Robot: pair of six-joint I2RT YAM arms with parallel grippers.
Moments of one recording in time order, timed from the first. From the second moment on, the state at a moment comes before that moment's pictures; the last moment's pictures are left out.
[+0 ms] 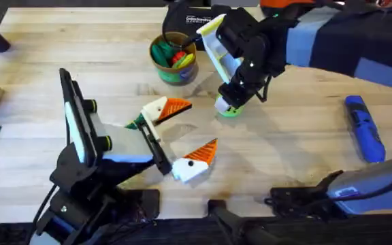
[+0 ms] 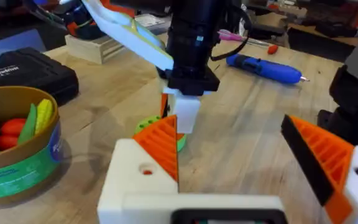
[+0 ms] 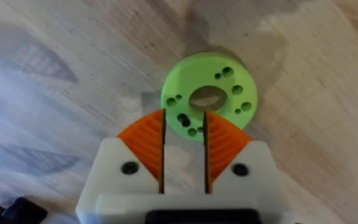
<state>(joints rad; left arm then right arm) -0.51 0.01 0.01 -0.06 0.55 -0.08 0.59 1.70 1.21 -0.95 -0.05 -0.11</state>
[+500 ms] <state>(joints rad) -0.51 0.01 0.01 -0.06 0.55 -0.08 0.59 1.74 1.21 -0.96 -0.08 -0.10</state>
